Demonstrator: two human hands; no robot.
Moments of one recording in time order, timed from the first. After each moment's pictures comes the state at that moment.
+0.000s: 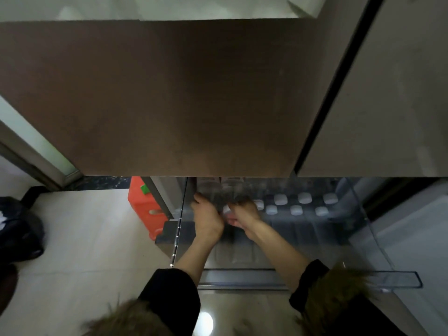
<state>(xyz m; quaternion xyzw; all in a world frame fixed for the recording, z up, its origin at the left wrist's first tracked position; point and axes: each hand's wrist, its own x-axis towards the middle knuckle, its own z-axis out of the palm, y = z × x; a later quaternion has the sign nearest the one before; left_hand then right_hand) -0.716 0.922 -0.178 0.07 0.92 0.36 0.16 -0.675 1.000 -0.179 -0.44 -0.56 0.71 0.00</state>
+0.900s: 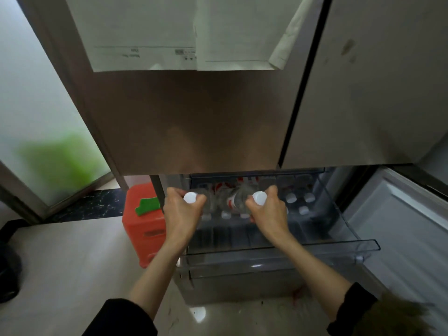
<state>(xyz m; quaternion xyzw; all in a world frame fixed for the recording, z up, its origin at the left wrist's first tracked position) -0.698 0.832 -0.084 0.10 0.85 0.52 0.06 -0.590 0.971 -0.093 -0.41 -0.78 0.41 0.21</state>
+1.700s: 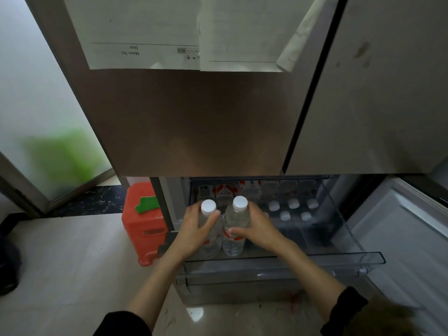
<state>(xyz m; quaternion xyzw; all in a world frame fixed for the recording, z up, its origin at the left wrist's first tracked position) -0.700 0.834 -0.133 0.29 0.82 0.47 0.17 -0.598 0.987 -0.126 -0.23 -0.85 0.46 0.04</state>
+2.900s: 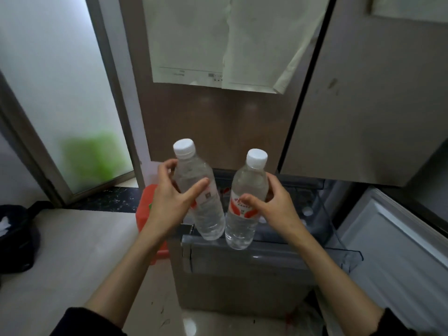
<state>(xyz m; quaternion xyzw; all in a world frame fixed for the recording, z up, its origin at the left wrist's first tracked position) -0.637 0.762 -0.007 0.26 0.72 0.65 0.01 -0.528 0.940 -0.012 -0.13 -0.77 0.58 0.22</state>
